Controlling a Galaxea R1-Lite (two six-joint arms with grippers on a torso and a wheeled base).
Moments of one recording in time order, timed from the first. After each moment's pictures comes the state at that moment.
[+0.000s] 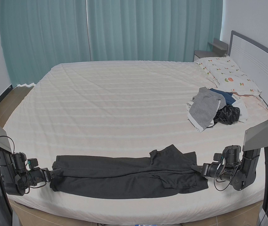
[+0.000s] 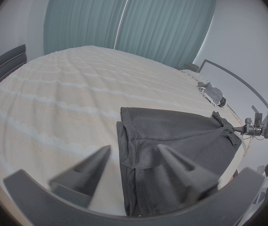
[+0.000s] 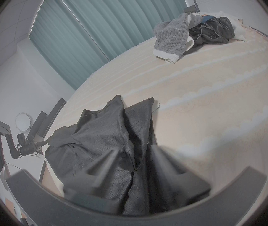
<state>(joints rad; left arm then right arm) 0.33 2.41 -0.28 -1.46 -0.51 0.03 0.13 2.45 -0.45 -1.39 0.31 0.35</state>
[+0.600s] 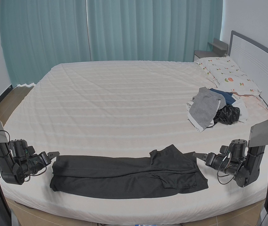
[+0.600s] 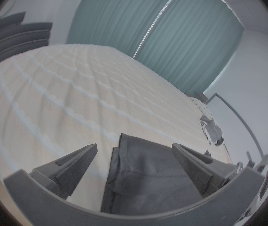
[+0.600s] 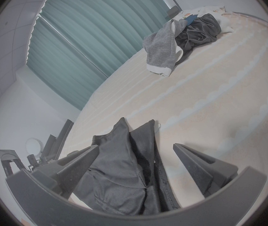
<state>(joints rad) 0.27 2.26 -0.41 -1.25 -0.41 -0.41 0.09 2.40 -0.45 -1.47 0.36 0.57</state>
